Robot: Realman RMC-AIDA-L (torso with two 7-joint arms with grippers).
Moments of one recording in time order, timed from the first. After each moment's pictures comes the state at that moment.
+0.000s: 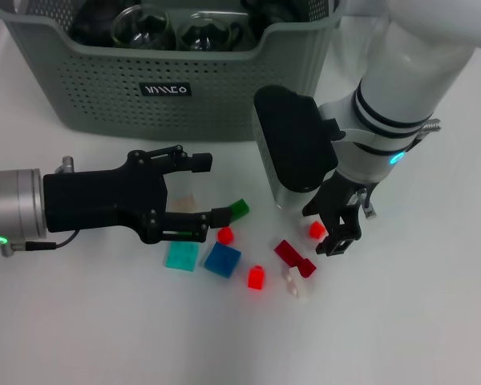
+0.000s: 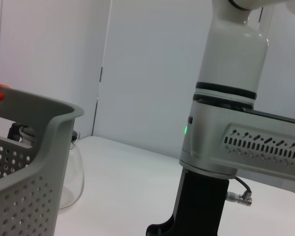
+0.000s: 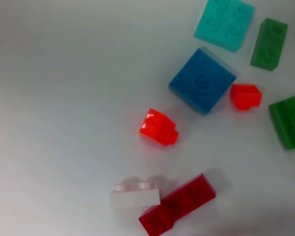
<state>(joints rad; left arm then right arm) -0.41 -2.17 0.66 0.77 2.02 1.74 -1.25 1.03 2.12 -1.82 -0.80 -2.46 -1.38 1.95</state>
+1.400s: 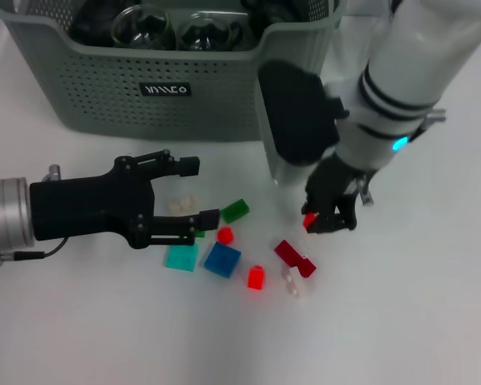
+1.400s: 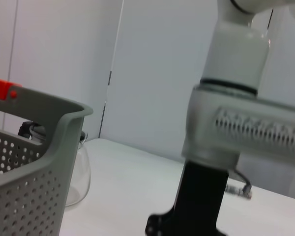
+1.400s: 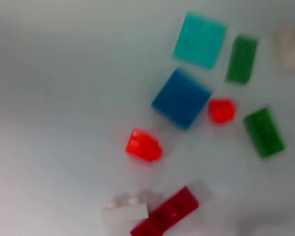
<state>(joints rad) -0.39 -2.17 0.63 0.77 2.03 1.76 -1.25 1.03 2.10 -1.77 -0.84 -2.45 -1.42 2.00</state>
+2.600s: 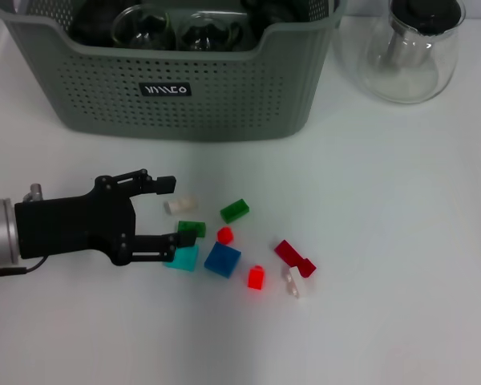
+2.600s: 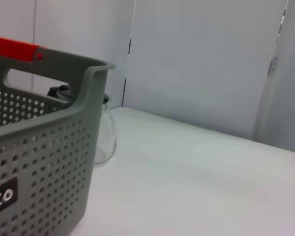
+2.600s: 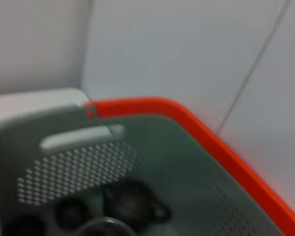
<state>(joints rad) -0.38 -2.17 0.52 0.75 2.16 1.73 -1.15 1.25 2.09 -1.06 -0.86 -2.55 -1.05 2.23</state>
